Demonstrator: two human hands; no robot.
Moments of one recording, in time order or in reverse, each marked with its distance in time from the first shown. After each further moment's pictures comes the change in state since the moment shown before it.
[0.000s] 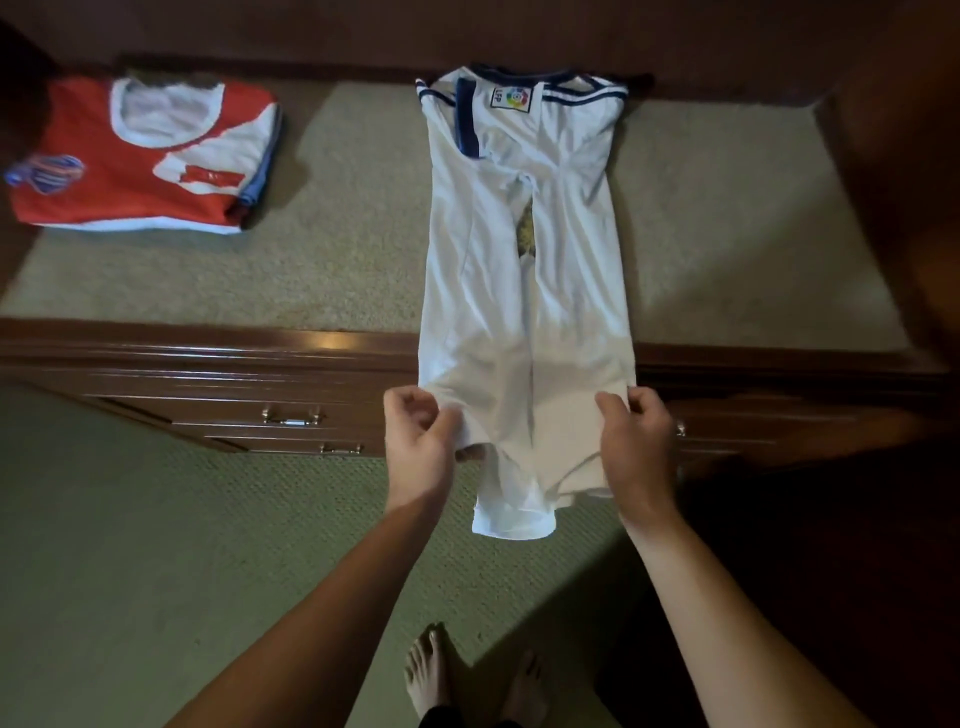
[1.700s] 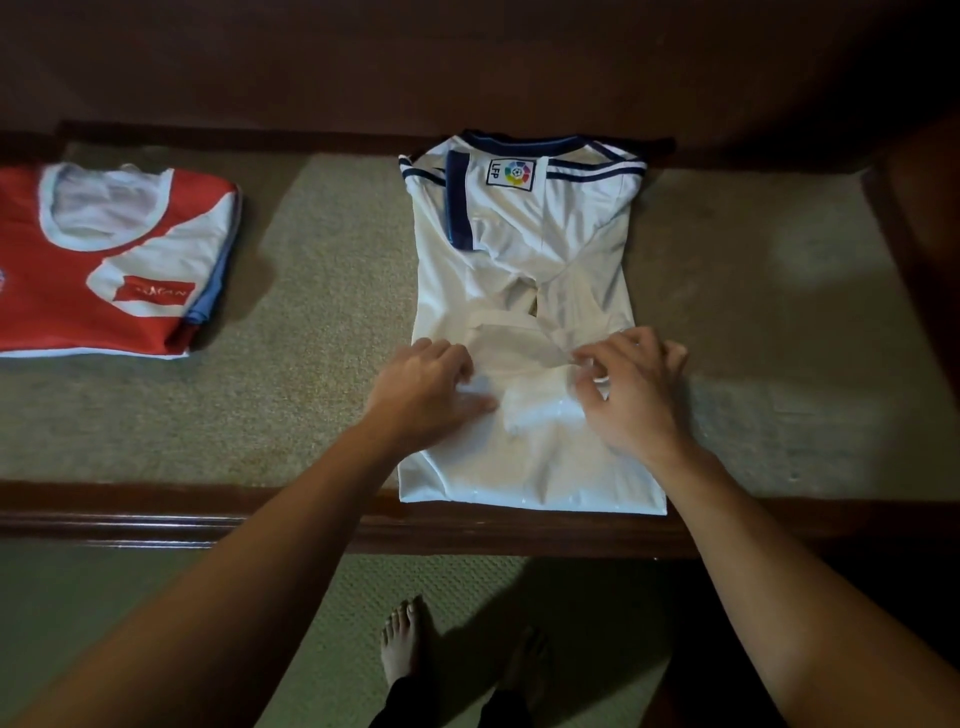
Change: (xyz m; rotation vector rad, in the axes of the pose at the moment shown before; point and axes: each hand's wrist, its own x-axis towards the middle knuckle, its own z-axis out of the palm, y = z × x) left_hand 0.231 0.075 0.080 1.326 -0.504 0.629; right_hand 0.218 -0.068 0.074 -0.819 -0.085 -0.918
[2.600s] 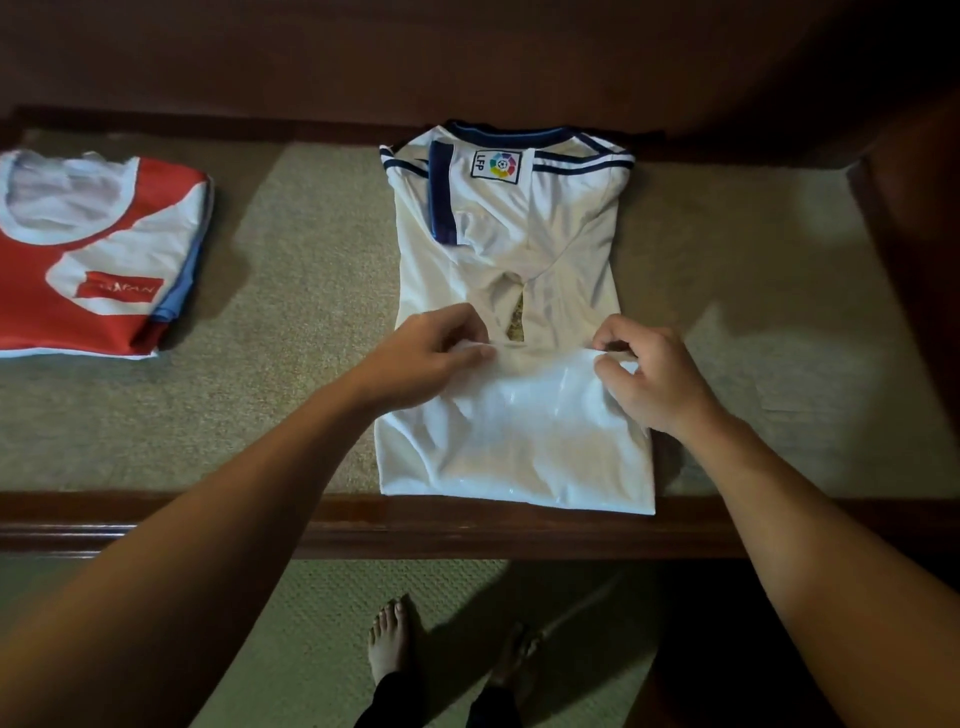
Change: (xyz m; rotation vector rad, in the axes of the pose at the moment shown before) left_hand 0.026 0.014 -0.032 -0.625 -0.155 0.027; right_hand 0.023 0.029 -0.032 0.429 -0.208 -0.011
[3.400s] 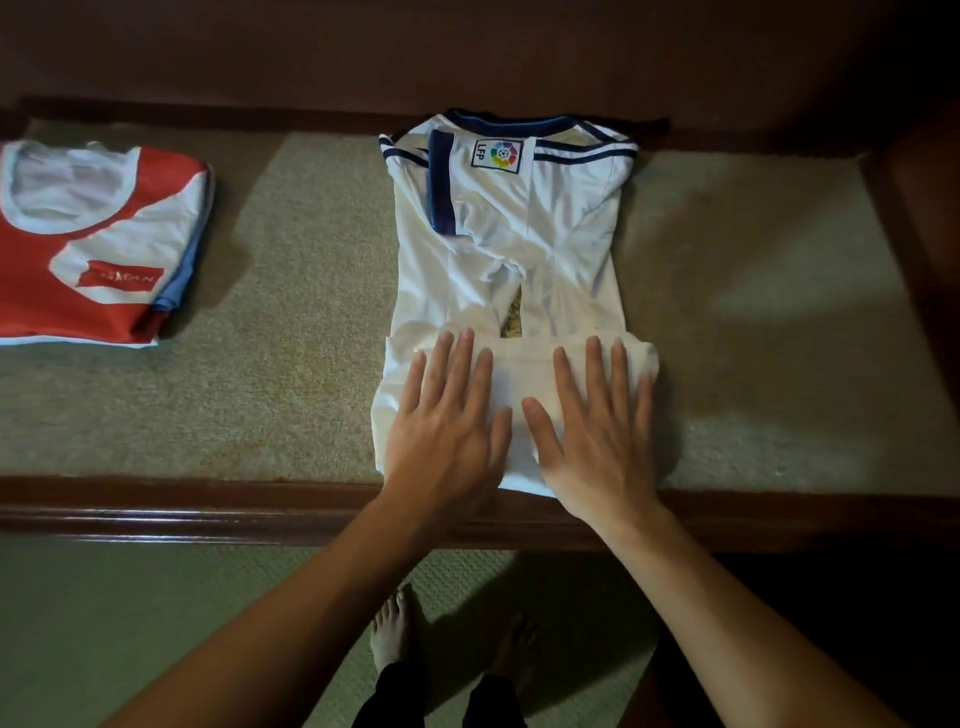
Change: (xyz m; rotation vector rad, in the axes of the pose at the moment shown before) left_hand -0.061 -0.002 0.092 0.820 0.300 0.030; right_hand -0.066 -0.037 0.074 -0.659 -0.011 0.237
